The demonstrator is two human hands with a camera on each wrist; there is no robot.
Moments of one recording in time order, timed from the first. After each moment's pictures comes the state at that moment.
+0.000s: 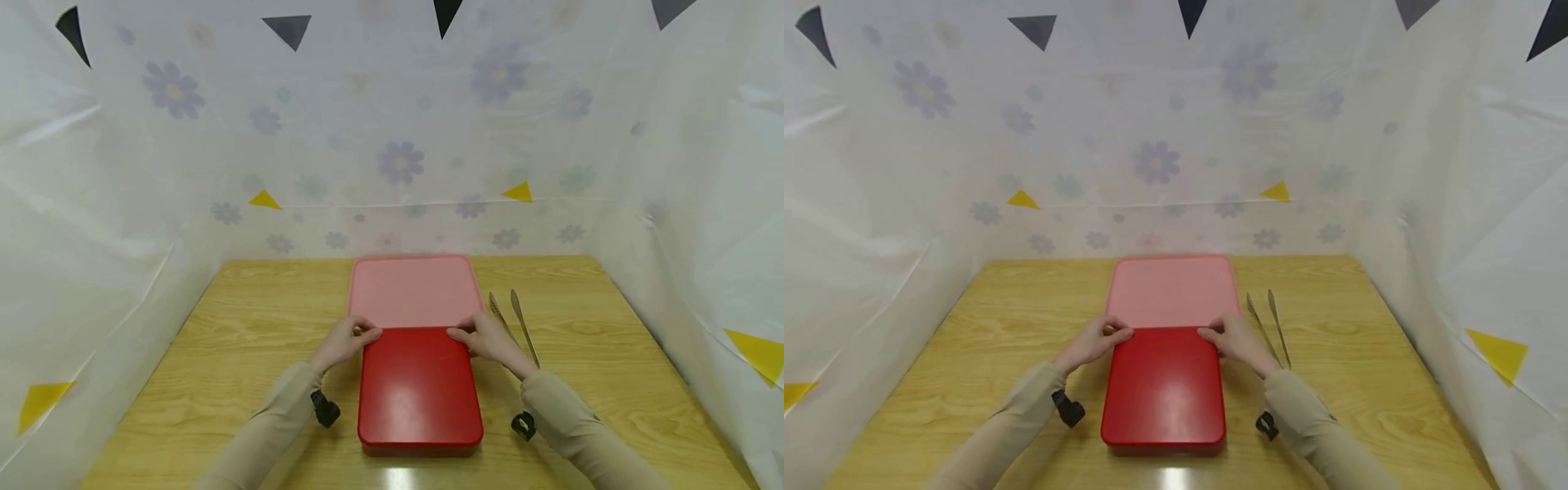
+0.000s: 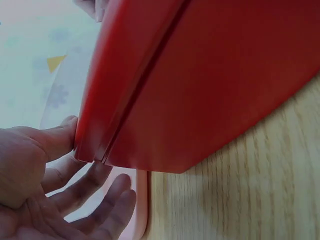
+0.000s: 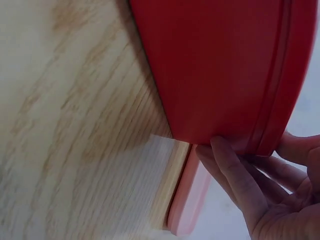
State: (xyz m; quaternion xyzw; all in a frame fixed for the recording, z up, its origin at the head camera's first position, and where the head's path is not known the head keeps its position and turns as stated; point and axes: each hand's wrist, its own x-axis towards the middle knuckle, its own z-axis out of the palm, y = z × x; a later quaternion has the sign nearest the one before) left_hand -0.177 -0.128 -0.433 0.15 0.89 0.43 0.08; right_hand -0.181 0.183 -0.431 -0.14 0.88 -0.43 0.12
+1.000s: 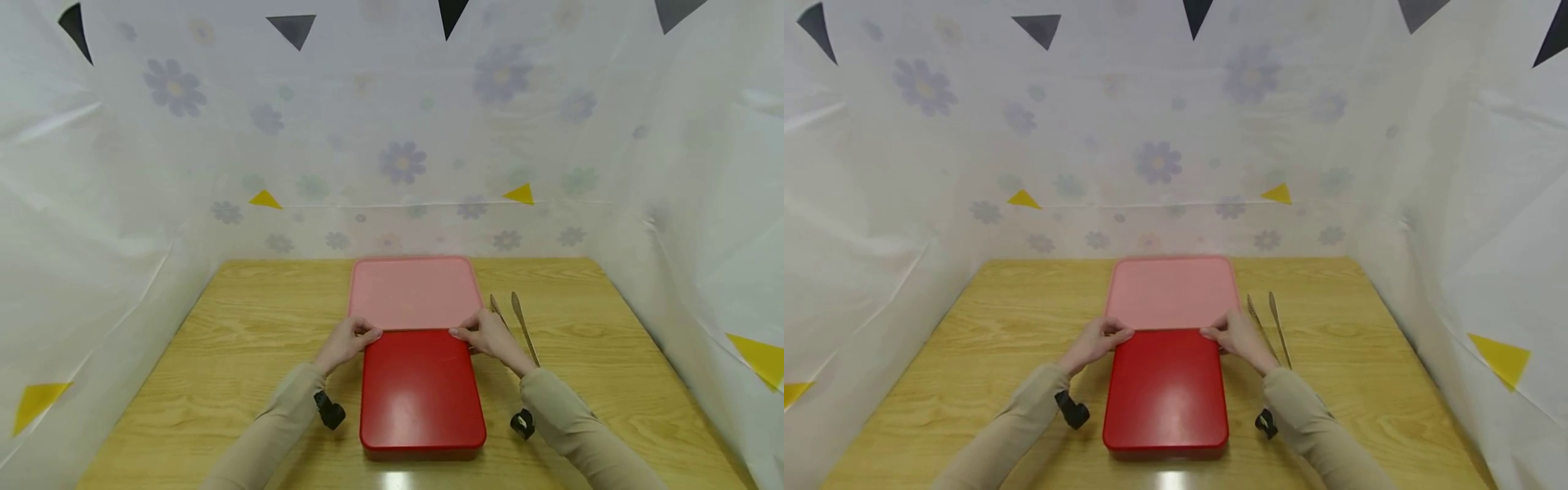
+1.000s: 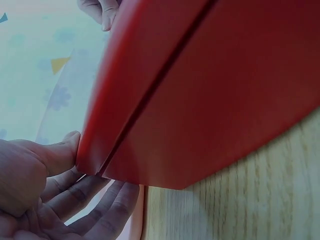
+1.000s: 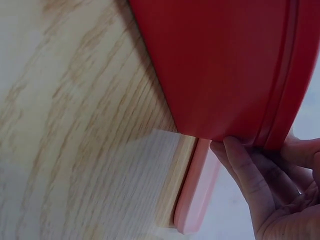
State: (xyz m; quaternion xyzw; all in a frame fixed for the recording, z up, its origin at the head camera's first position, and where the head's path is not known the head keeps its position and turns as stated) left_hand -0.178 -0.120 -0.439 0.10 0.87 0.48 0.08; right_hand -0.186 0.188 -0.430 -0.10 0.87 -0.46 0.13
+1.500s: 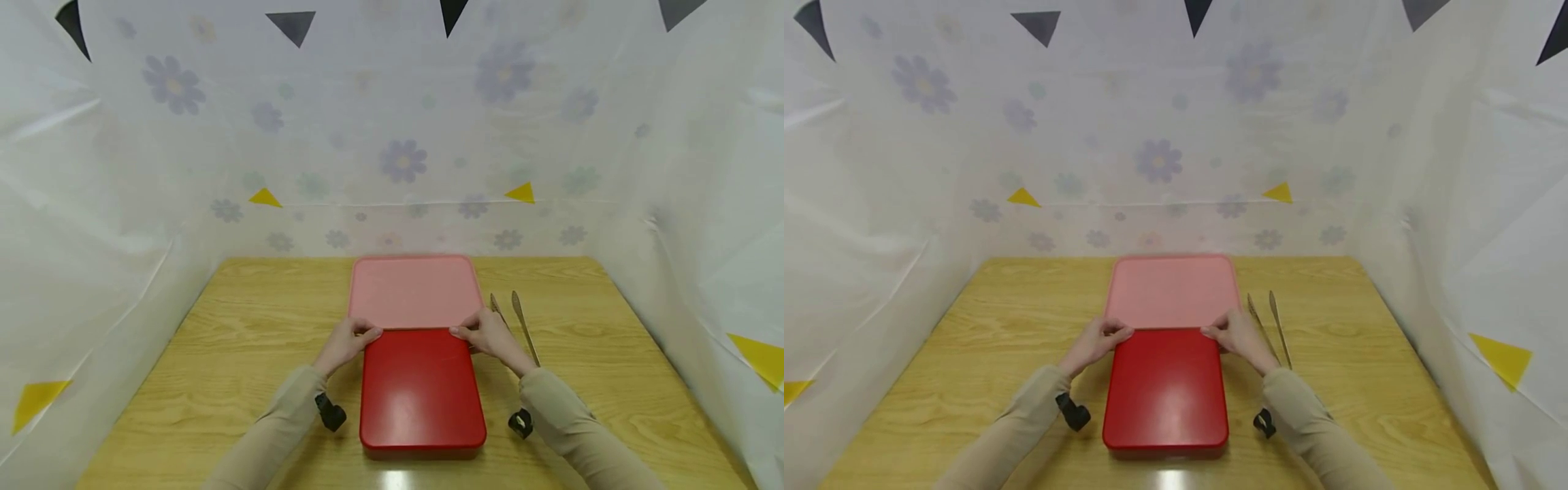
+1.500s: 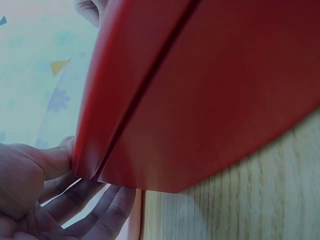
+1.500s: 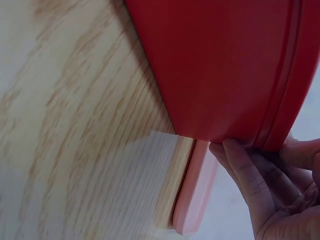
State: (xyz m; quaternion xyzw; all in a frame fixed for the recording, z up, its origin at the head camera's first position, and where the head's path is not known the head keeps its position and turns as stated) left_hand -0.178 -0.117 -0.441 0.12 0.87 0.47 0.05; right_hand -0.185 0.188 -0.428 -0.09 0.88 -0.45 0.12
